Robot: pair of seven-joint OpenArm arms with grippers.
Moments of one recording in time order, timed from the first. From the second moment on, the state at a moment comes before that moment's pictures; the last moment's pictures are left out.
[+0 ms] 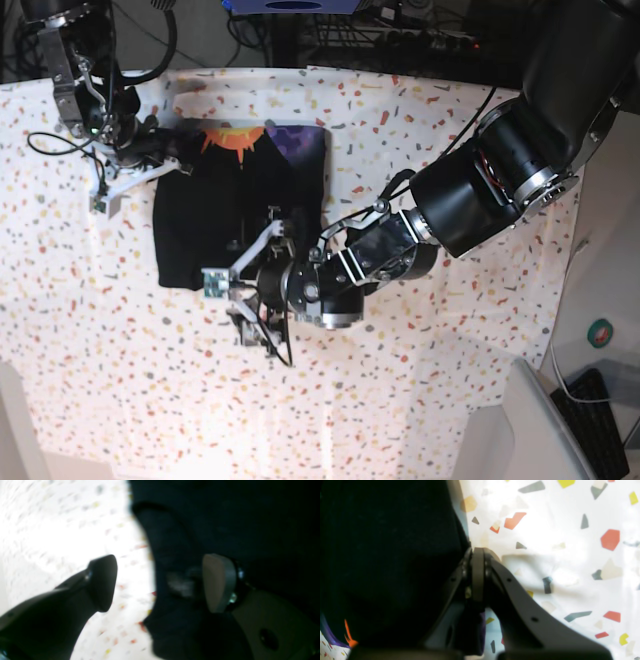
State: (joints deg) left arm -37.3 -7.8 64.0 56.7 1.2 -29.9 15.4; right arm -13.4 14.6 -9.9 82.4 36.5 -18.5 -33.2
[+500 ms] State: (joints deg) left arm -3.8 -10.3 27.8 92.0 1.1 -29.4 31.8; right arm -18.3 15.7 -3.7 95.4 31.5 -18.8 -34.8
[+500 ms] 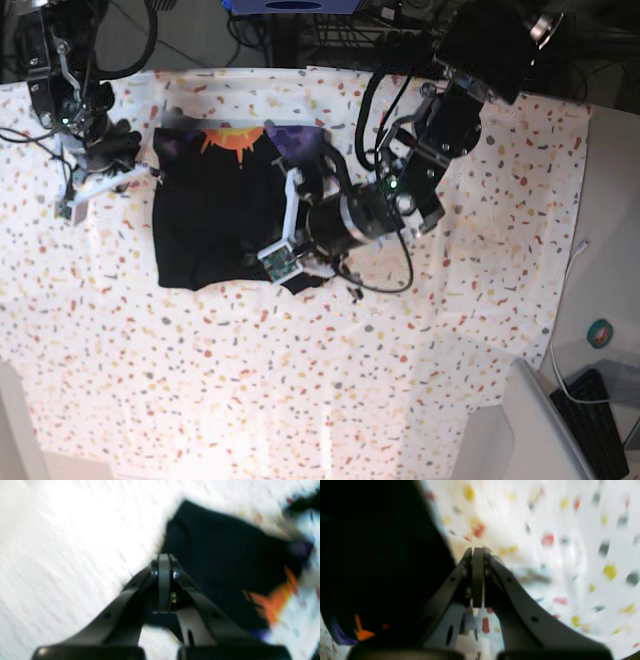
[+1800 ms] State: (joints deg) left arm 34.9 -19.6 8.1 107.1 1.1 -25.8 19.5; right arm -38.7 24.4 -10.7 111.7 26.1 -18.6 -27.2
